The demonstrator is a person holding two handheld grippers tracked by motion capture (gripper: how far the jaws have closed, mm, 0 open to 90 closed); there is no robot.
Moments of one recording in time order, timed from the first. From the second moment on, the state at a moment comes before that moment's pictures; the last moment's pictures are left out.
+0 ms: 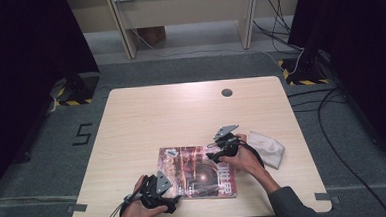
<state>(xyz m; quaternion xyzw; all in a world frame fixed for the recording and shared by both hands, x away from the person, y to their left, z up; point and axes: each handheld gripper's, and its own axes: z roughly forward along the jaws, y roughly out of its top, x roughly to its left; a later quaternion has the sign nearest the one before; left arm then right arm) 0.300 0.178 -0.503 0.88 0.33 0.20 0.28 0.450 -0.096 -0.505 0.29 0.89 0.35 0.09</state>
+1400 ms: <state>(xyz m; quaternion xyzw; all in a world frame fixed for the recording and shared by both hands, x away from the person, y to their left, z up) 0.328 0.185 -0.499 0.85 0.38 0.23 0.28 0.421 -0.117 -0.502 0.36 0.84 0.39 0.06</state>
